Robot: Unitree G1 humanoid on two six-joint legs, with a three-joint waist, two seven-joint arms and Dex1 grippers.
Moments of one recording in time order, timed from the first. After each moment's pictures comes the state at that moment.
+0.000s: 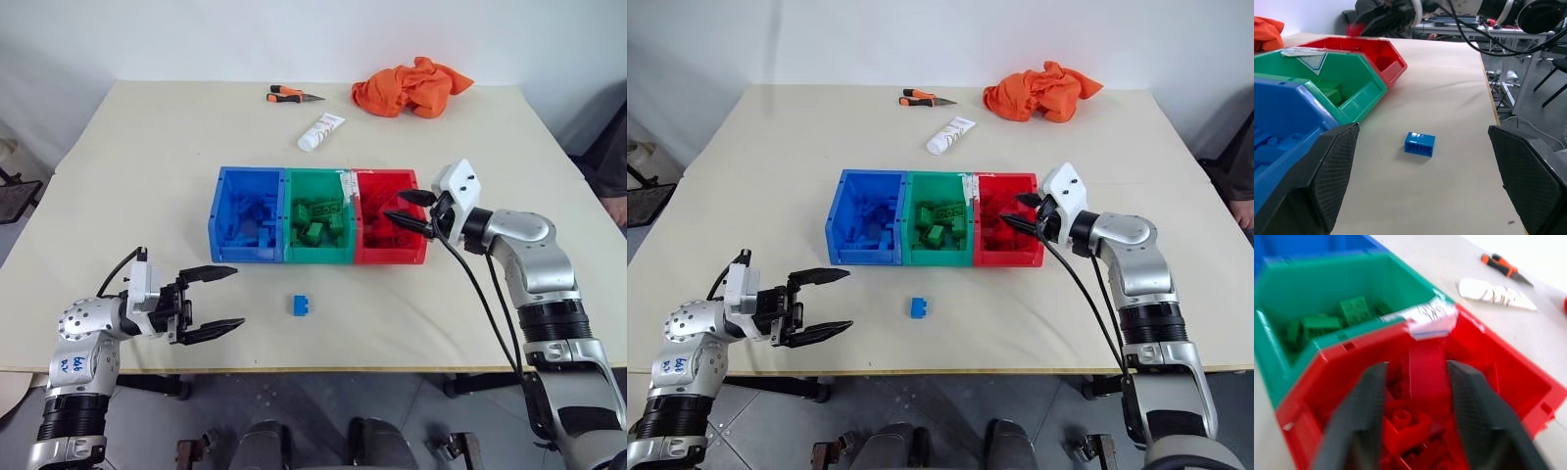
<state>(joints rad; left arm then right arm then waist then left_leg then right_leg) -0.19 0.60 0.21 0.14 -0.56 -0.05 -1.39 -0.74 -0.56 0.00 0.35 0.21 0.19 0.93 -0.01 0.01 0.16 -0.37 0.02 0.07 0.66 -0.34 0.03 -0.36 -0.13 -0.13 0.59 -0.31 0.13</state>
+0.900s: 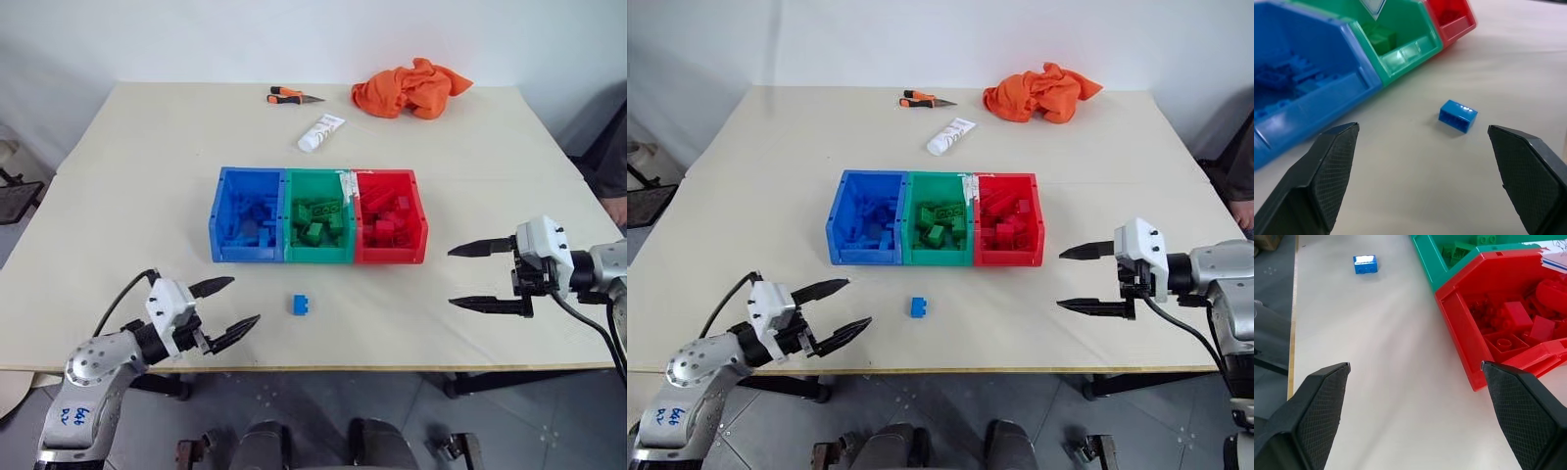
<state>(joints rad) 0.12 0.57 0.19 -0.39 -0.41 0.24 -0.79 -0.40 -0.96 -0.11 0.16 0.42 0.14 1.49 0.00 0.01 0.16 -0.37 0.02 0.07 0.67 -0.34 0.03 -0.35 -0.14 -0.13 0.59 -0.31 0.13</state>
